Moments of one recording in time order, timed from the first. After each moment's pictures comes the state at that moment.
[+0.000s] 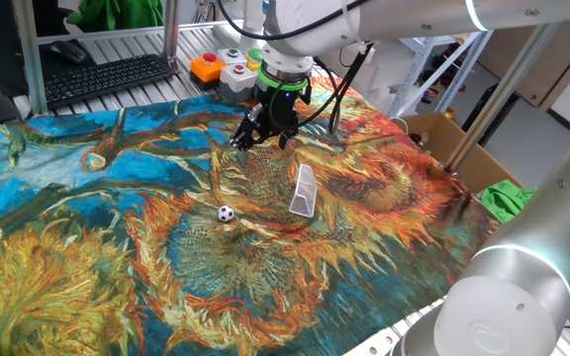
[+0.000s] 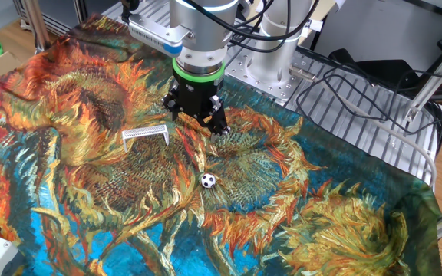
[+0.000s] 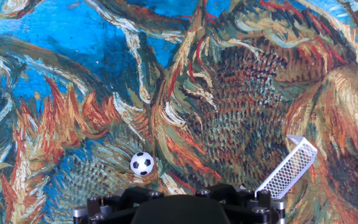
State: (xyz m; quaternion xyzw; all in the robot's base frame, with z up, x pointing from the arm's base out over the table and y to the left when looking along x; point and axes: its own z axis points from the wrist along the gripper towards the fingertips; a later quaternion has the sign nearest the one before) arm 0.500 0.000 0.170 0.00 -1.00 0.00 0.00
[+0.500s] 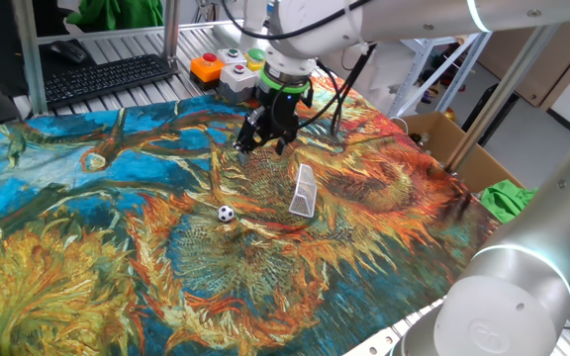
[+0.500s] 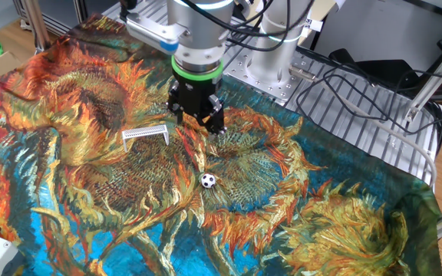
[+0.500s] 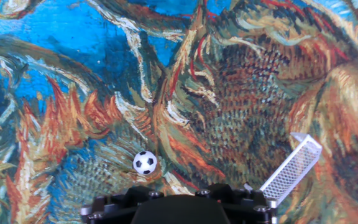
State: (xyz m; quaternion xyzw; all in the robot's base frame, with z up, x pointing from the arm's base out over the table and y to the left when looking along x) arm 0.493 0.002 0.166 -0.02 -1.00 -0.03 0.00
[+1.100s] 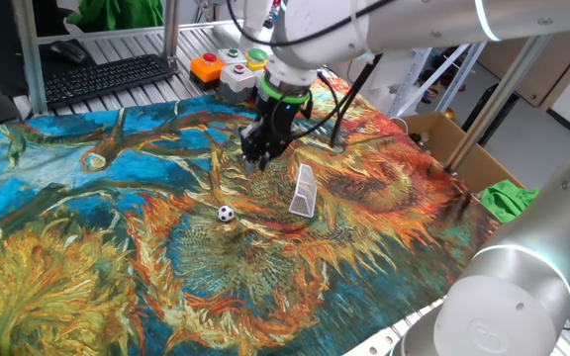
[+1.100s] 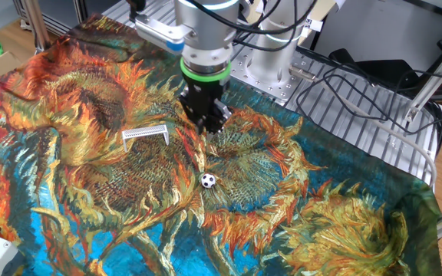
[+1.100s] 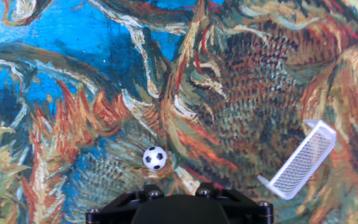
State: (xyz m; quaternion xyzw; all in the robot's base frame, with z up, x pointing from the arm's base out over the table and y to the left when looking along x) arm 0.481 0.025 0.154 -0.05 -1.00 -0.04 0.00
